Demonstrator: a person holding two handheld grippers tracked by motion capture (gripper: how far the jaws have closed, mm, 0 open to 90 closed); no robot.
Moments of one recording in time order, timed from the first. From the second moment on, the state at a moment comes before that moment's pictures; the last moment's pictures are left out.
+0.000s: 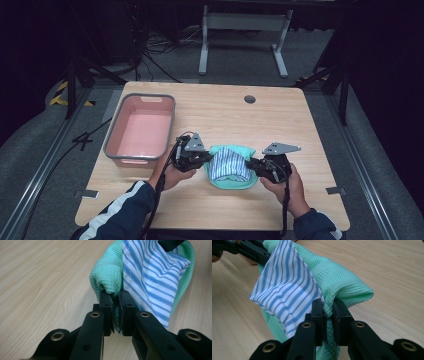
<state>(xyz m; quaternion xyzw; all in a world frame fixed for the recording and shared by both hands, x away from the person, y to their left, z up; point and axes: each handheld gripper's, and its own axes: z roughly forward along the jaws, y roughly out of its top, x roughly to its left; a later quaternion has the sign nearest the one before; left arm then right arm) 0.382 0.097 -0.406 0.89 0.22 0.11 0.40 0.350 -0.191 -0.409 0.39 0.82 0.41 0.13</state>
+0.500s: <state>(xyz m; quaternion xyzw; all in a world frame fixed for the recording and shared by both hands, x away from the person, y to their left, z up) 0.382 0.127 -0.388 0.87 0.24 0.14 0.41 0.364 -0.162 -0.384 0.36 0.82 0.42 0.14</state>
